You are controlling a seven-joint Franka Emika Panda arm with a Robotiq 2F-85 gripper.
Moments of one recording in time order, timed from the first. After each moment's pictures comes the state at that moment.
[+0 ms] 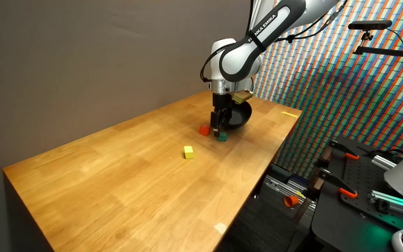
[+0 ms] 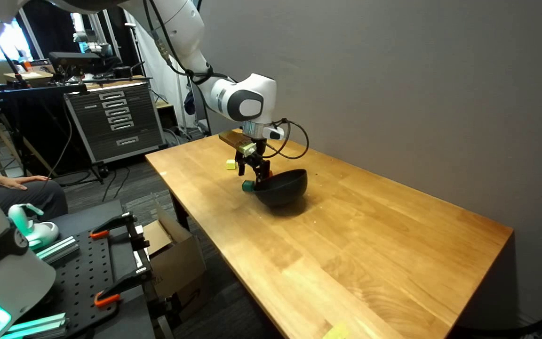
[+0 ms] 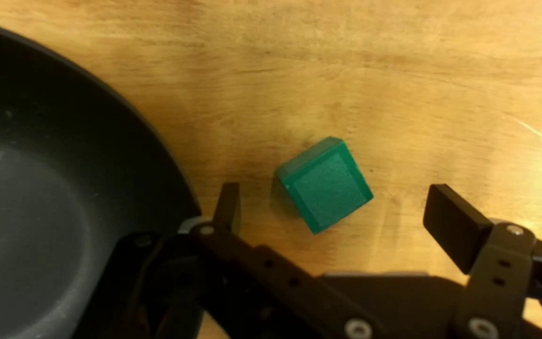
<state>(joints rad) 0.11 0.74 0.10 -1.78 0.05 2.33 -0.04</state>
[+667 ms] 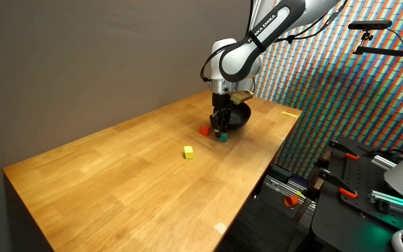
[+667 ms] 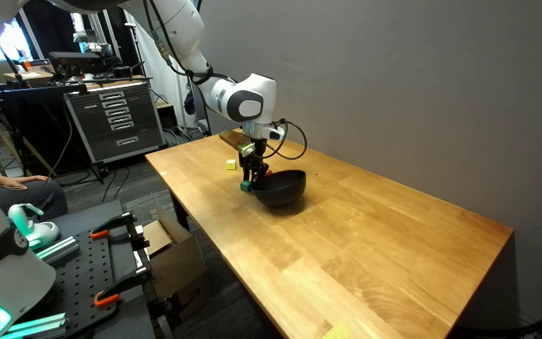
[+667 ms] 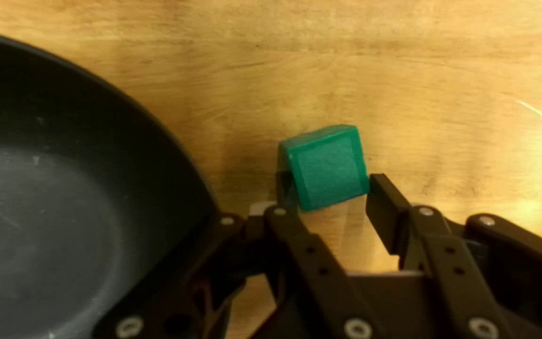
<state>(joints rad) 0.11 0.74 0.10 -1.78 0.06 2.35 0.01</state>
